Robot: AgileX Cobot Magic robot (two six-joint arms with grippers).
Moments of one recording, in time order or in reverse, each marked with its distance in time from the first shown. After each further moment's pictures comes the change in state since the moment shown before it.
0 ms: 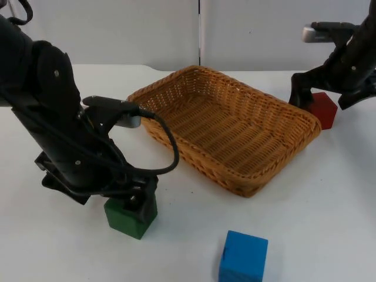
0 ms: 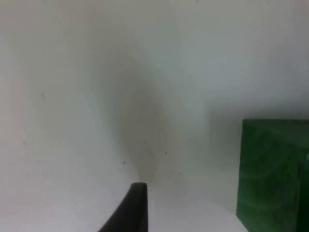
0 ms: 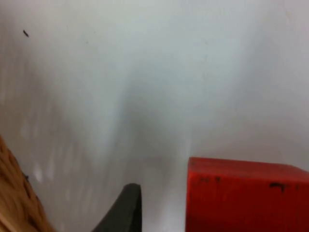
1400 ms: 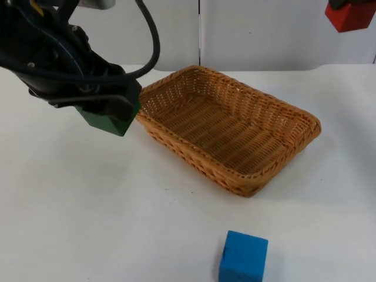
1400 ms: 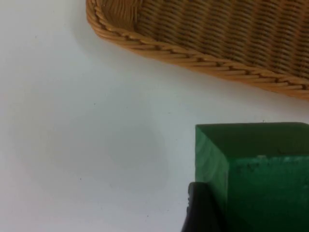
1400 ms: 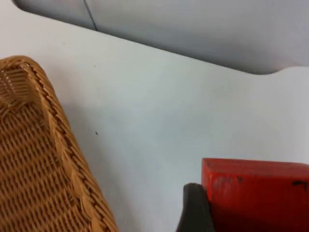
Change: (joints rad) right arm 0.000 -0.351 0.000 -0.045 0.099 -0.007; left arm 0.000 -0.398 0.000 0.062 0.032 -0.002
